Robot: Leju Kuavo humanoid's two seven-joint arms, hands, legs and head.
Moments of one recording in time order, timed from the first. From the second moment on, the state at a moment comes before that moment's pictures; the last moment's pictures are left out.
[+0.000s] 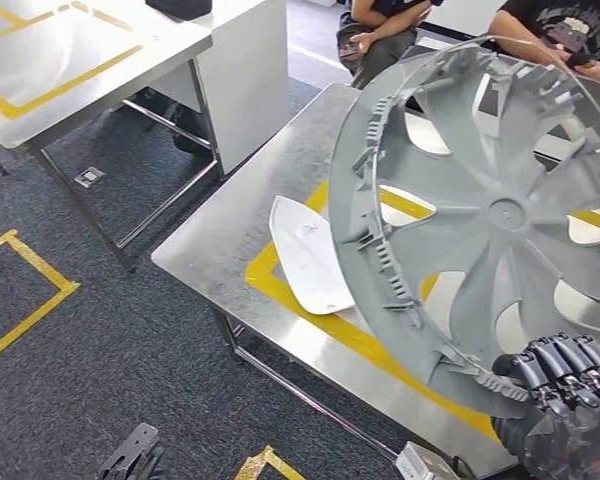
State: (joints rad) left arm 0.13 0.44 -0.99 -0.90 0.66 0.15 0.11; right arm 0.11 -0.38 0.46 -2.05 1.49 -0.66 0.08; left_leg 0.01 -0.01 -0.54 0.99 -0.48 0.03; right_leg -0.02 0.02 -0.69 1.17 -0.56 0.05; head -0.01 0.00
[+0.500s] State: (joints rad) left arm 0.11 0.45 -1.05 -0.90 0.72 0.16 0.09; right arm 0.10 -0.38 0.48 -2.04 1.49 -0.66 0.05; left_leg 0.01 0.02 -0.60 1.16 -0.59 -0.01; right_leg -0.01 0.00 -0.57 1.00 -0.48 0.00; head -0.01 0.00
